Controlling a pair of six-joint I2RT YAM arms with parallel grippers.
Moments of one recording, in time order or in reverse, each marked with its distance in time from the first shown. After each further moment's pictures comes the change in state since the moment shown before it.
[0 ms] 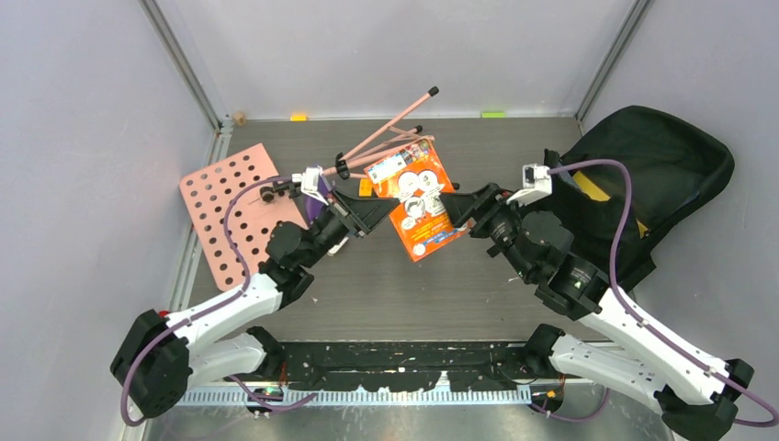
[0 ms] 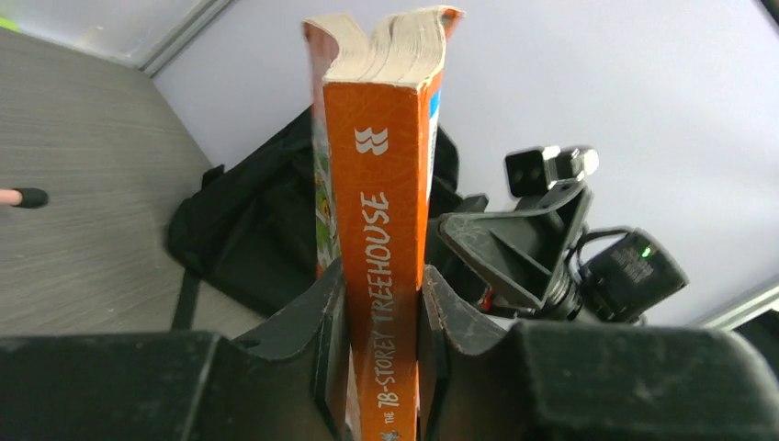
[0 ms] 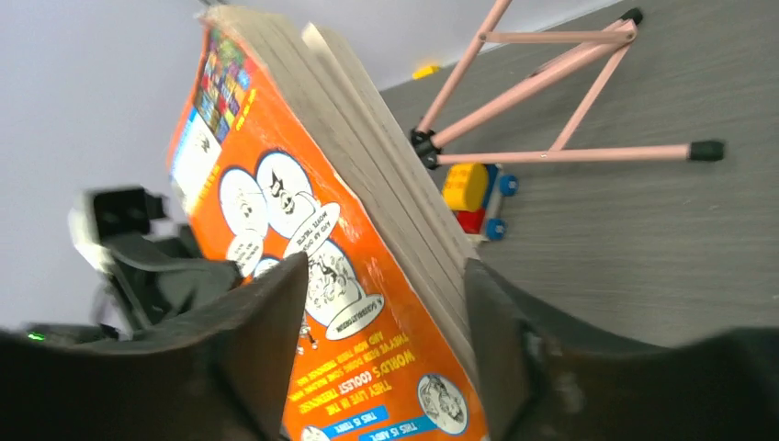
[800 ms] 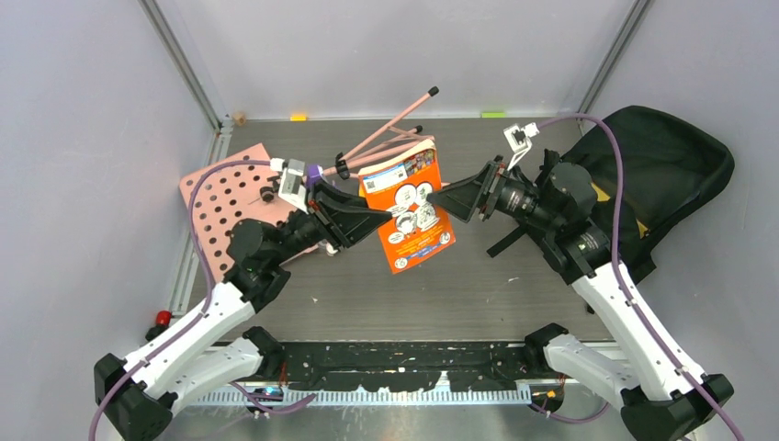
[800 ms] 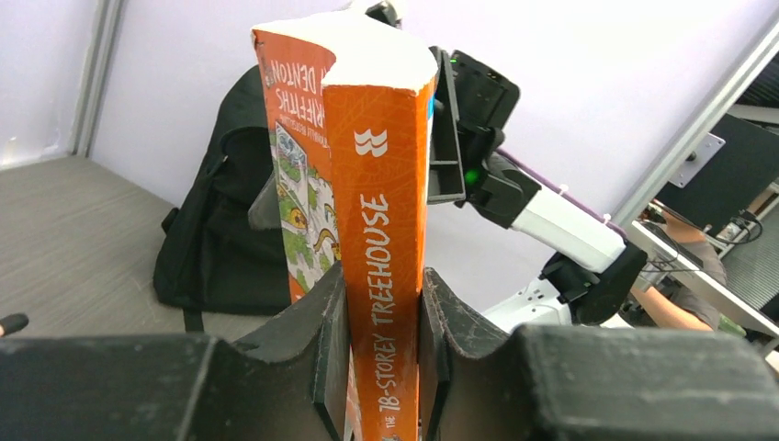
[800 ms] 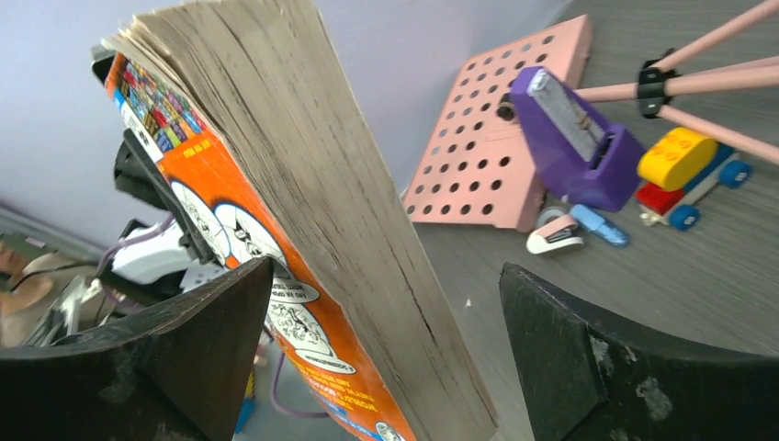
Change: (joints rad) left arm 0.017 -0.243 0.164 -0.289 0.320 0.319; right arm -0.415 0.161 0.175 0.042 -1.016 -0.042
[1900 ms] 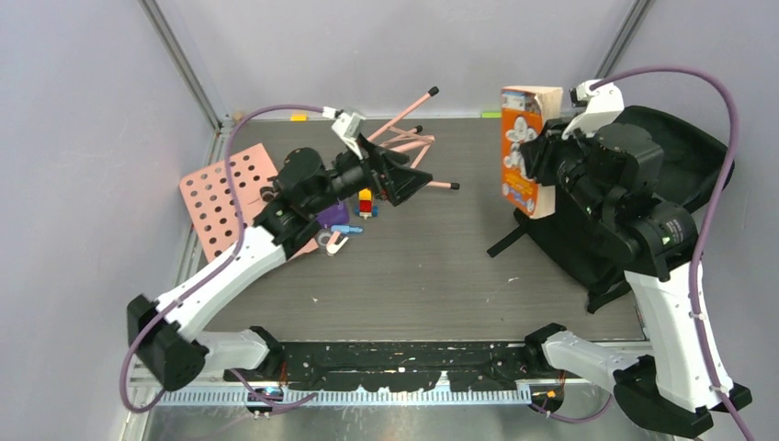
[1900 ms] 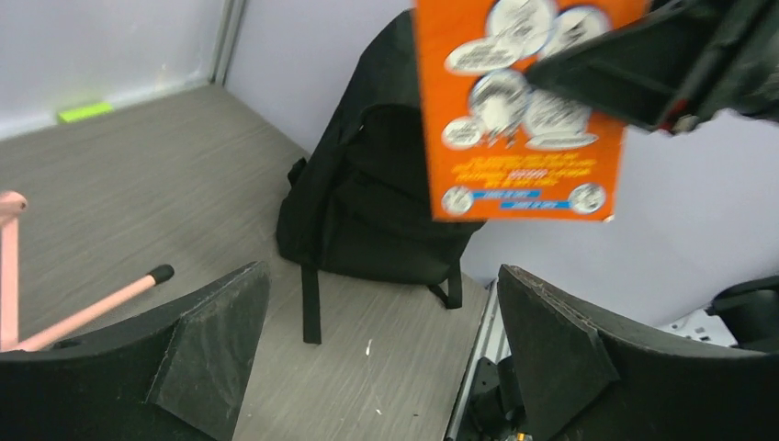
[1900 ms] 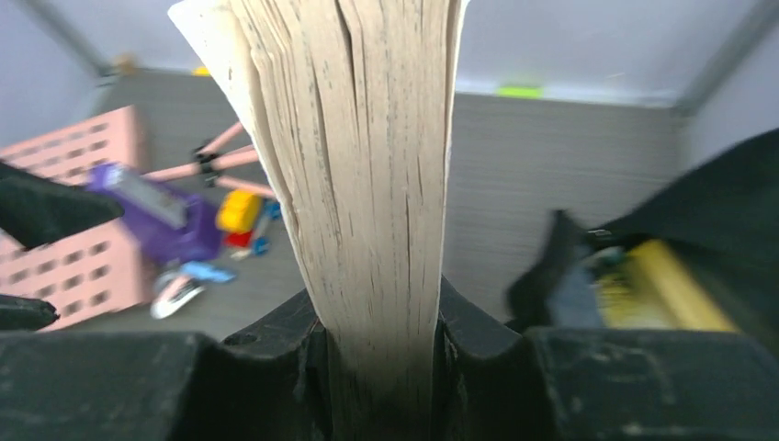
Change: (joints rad) left arm 0.000 0.351 0.425 -0.387 -0.094 0.245; right arm 0.000 0.132 0.657 -0.780 0.755 -0.531
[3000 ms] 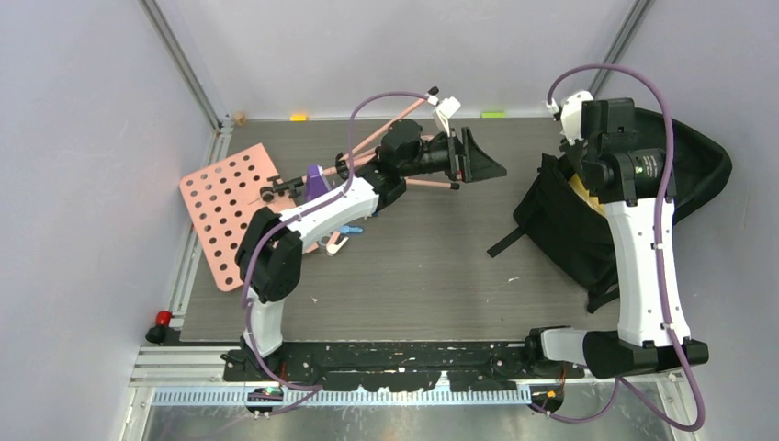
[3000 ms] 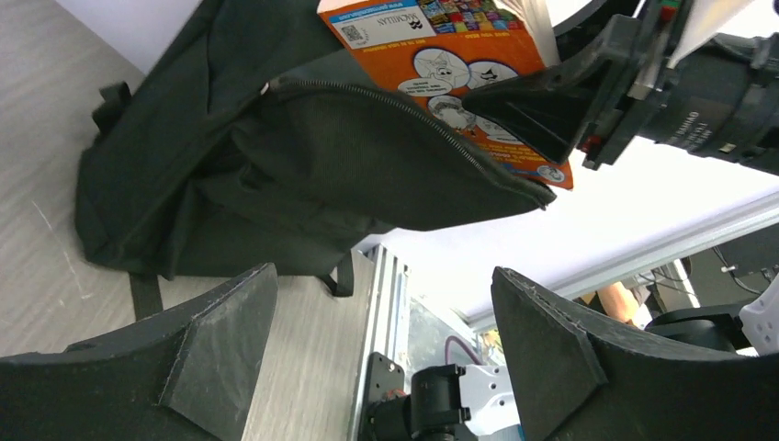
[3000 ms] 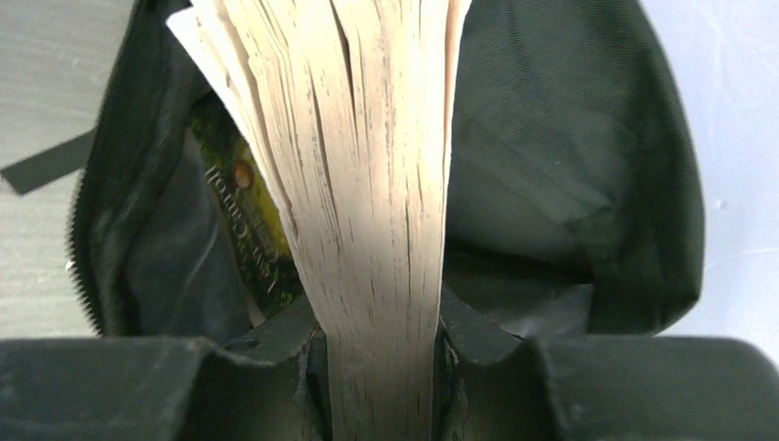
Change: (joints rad) left arm -0.080 0.741 0.518 0.158 0.249 -0.352; right arm -0.347 0.262 0.123 -0.340 0.323 -0.682
